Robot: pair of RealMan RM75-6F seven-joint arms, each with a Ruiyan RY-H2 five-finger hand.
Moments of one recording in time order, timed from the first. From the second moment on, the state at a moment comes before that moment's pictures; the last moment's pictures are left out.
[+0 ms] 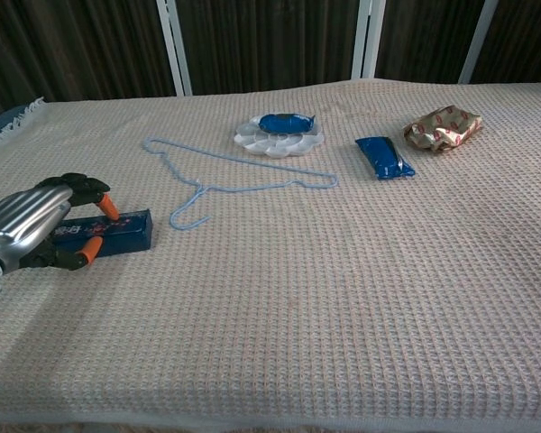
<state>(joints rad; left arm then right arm) -0.42 -1.79 -0.16 -1.20 1.32 1.24 0.28 0.02 -1.04 -0.01 -1.68 -1.62 1.53 0.00</state>
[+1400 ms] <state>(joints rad) -0.43 -1.54 -0.19 -1.43 1.13 1.14 0.36 0.02 -1.03 -0.01 -1.68 -1.63 1.53 0.00</state>
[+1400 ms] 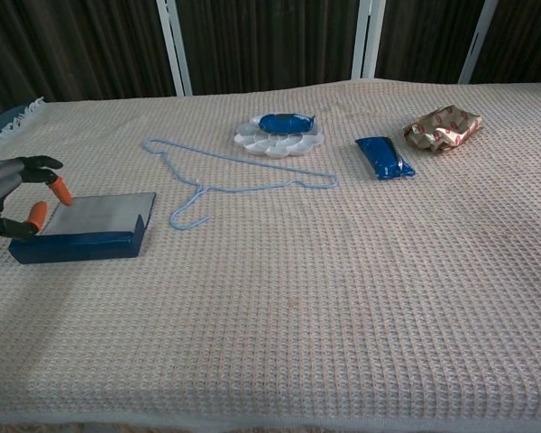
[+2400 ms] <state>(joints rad) -0.36 -1.43 0.09 -1.43 1.46 1.17 0.26 0.01 -1.03 -0.02 -1.68 -1.64 1.54 0.02</state>
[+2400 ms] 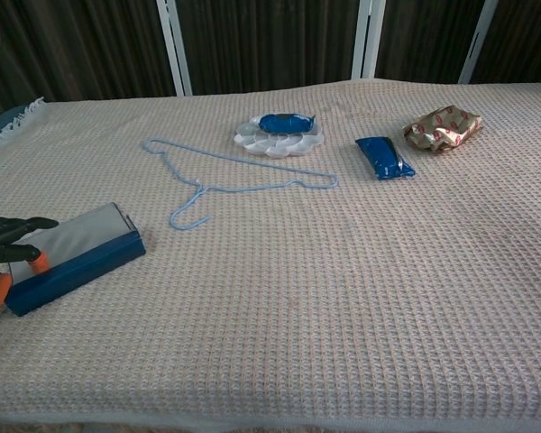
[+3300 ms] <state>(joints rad) -0.34 -1.48 0.08 -1.54 1.68 1.33 0.10 0.01 -1.02 -0.02 -1.67 -1.66 1.56 0.05</state>
